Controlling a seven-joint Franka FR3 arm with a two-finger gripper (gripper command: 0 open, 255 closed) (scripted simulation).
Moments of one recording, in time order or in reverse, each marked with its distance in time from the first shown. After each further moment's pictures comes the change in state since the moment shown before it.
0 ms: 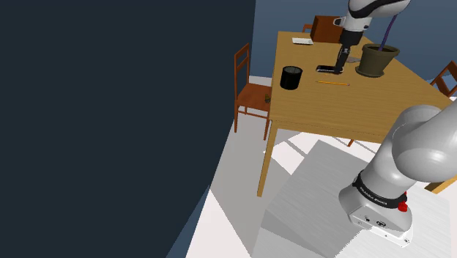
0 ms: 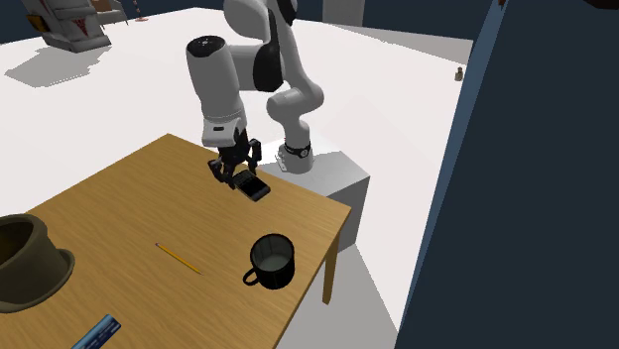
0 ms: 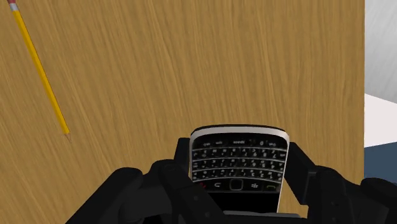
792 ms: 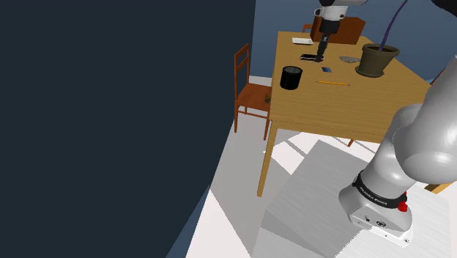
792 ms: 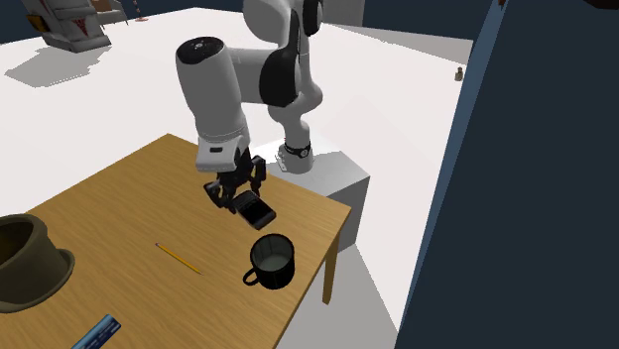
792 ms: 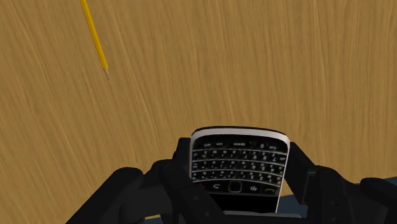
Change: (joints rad) arm 0.129 0.411 -0.130 0.342 0.309 -0.038 -0.150
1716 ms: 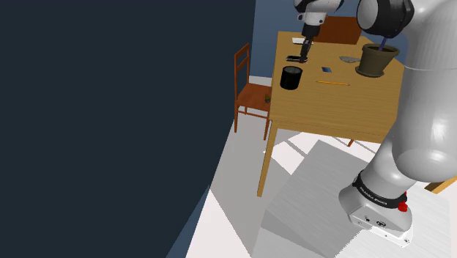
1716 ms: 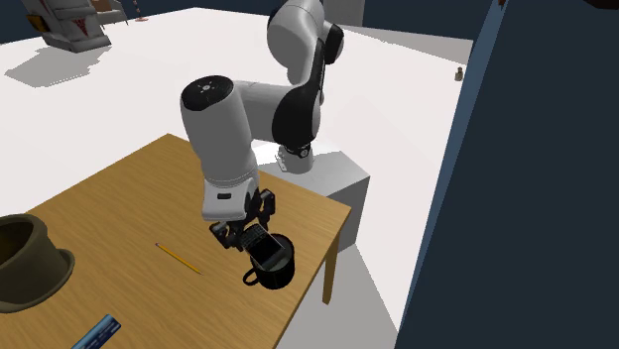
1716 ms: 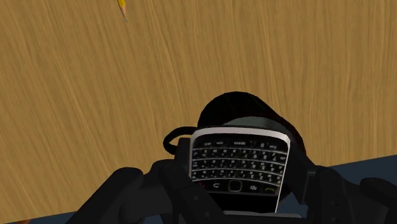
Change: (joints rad) arm -0.113 0.362 0.042 0.246 0.295 -0.029 -0.124
